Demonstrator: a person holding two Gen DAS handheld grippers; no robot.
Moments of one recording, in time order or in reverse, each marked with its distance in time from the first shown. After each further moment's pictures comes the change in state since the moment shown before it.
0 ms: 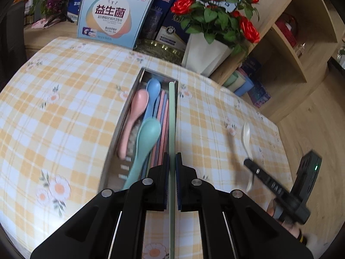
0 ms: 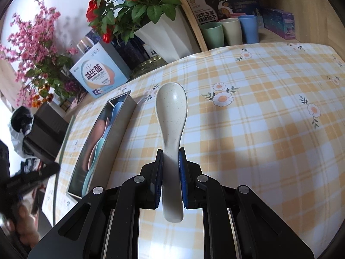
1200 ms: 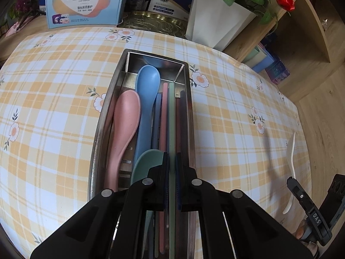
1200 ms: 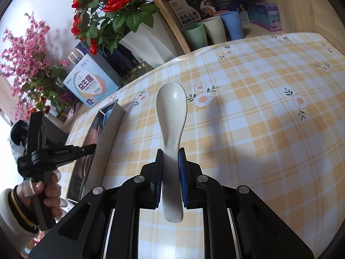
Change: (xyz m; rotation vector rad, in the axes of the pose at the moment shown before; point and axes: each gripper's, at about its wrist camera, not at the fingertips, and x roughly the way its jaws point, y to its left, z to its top) left arm 0.122 0.006 0.049 0.103 0.217 0.056; right arm -0.012 -0.028 -0.001 0.075 -0.020 -0.010
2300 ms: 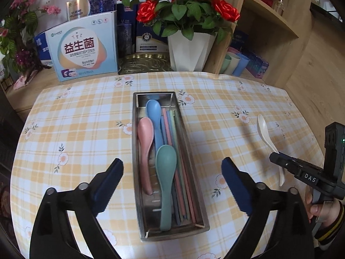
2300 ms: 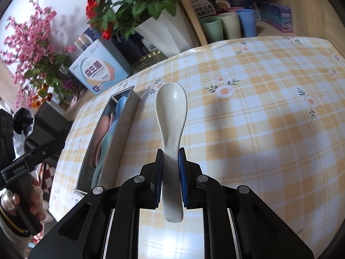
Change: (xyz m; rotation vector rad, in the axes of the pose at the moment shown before) left arm -0.105 -0.017 -0.039 0.245 -0.183 0.084; right arm 0.001 0.047 -0.005 -0.052 0.078 -0.005
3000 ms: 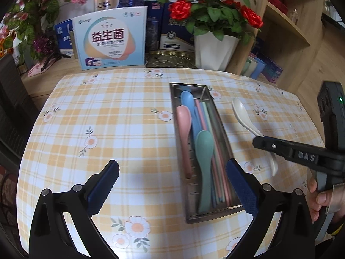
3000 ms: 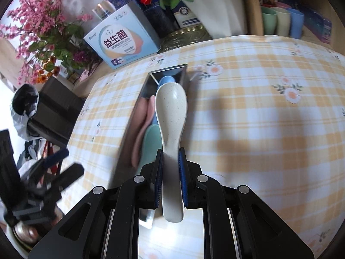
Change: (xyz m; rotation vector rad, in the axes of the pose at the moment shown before) left arm -0.015 0.062 -0.029 -0.062 -0.016 0.053; right arm 0.062 0.112 0.018 -0.086 0.163 0.021
